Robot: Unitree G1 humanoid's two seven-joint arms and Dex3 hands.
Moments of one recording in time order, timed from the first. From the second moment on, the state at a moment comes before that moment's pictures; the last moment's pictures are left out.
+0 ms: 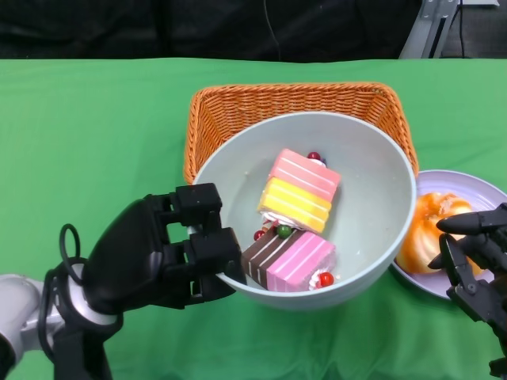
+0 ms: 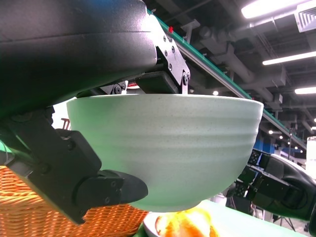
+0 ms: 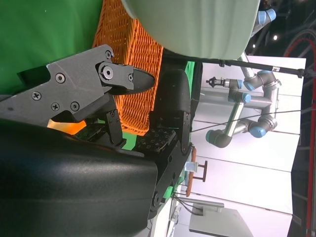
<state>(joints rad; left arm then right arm) -0.56 0.51 -0.65 0.63 1.11 -1.05 1.22 0.06 0.06 -0.13 0.18 0.09 -0.59 0.04</state>
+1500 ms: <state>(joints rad) -0.58 0.23 -0.41 0.72 0.65 -1.08 0.60 0.06 0.06 -0.09 0.31 0.08 -0.64 0.11</state>
